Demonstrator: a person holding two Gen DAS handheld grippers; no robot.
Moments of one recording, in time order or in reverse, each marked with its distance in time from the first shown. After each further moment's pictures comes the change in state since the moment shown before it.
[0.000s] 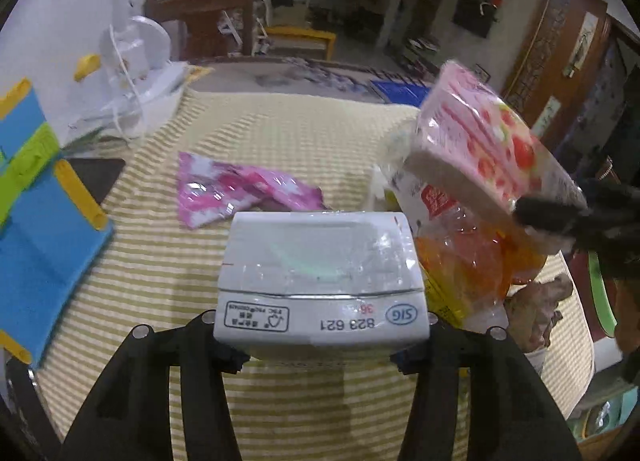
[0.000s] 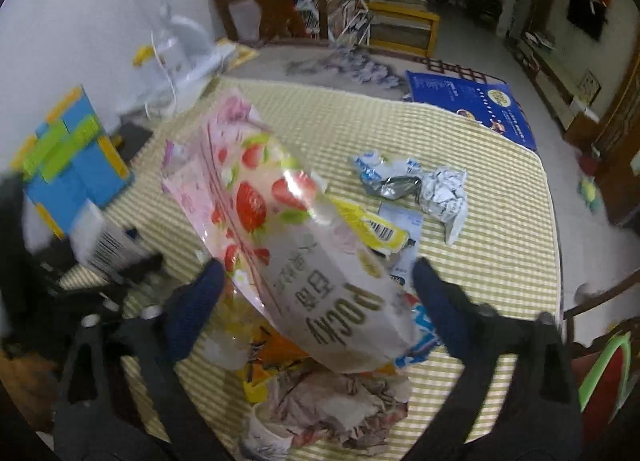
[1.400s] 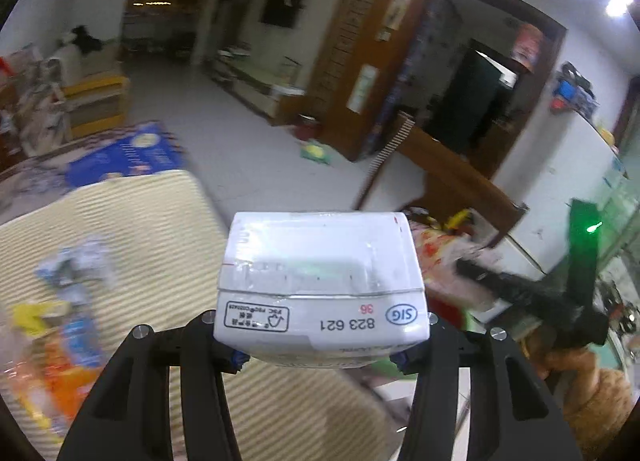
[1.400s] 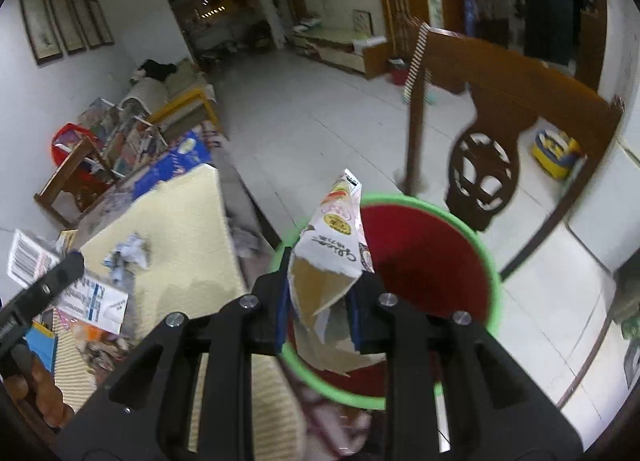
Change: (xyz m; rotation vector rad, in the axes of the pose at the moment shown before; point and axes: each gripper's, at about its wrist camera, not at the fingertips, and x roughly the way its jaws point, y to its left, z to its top) left arm -0.027 -0.385 0.026 0.359 -0.020 -0.578; right arm -0.216 -0.327 -0.231 0.753 -0.254 -0.360
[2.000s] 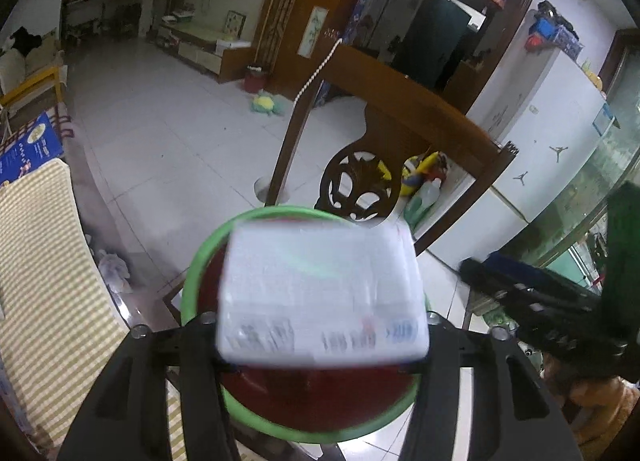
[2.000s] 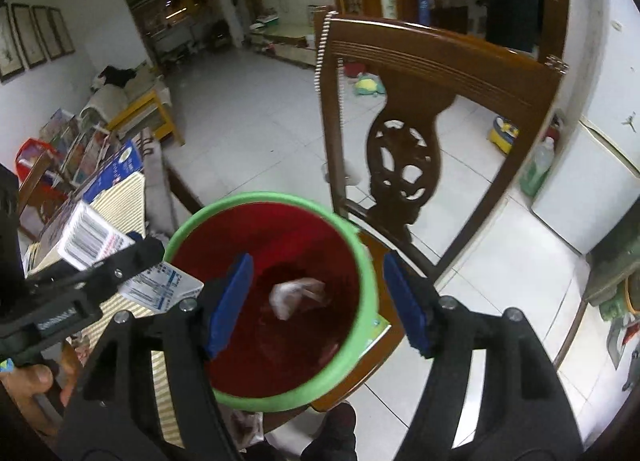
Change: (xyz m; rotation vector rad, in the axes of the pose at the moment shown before) left arm 0.147 -0.111 -0.004 0.086 0.193 -0.077; right arm -0.022 -0.098 -0.002 0.063 -0.019 -0.134
